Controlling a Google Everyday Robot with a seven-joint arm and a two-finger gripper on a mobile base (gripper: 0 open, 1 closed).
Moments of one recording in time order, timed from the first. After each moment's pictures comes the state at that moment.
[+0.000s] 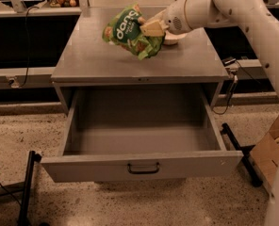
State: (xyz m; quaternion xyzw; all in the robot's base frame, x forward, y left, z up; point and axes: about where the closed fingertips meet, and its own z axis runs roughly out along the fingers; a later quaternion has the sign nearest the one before) arm 0.746 -0.042 0.955 -0.45 0.72 0.22 0.49
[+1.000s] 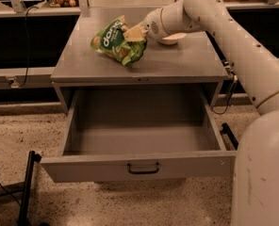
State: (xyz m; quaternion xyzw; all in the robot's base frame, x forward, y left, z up) arm 0.780 0.012 0.918 -0.40 0.75 0.26 0.45
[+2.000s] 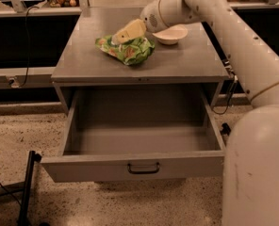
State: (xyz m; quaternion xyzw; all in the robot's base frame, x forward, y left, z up) arm 0.774 0.021 0.937 -0.44 0.74 0.26 0.44
